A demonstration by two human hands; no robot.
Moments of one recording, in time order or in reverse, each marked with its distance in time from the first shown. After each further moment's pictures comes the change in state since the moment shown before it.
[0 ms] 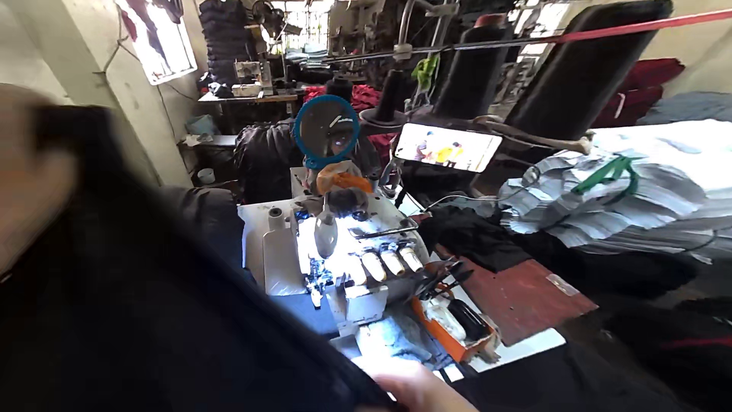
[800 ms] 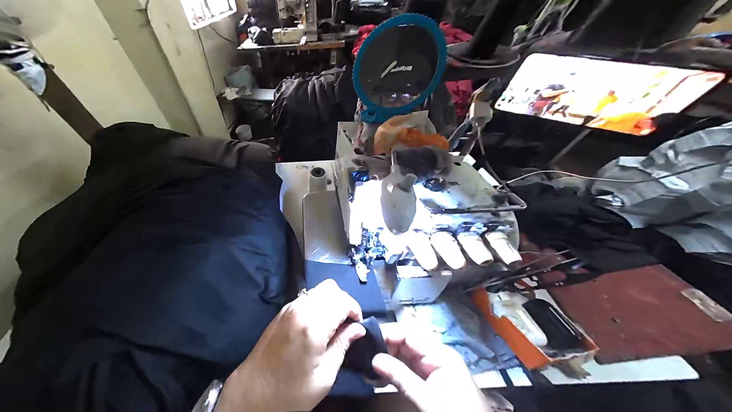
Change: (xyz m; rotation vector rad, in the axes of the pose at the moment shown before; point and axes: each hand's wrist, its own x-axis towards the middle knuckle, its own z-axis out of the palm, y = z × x) left_hand -0.109 0.136 0.160 -0.763 -0.246 0.224; right_hand 0.022 0.041 0.051 0.367 0.360 0.172
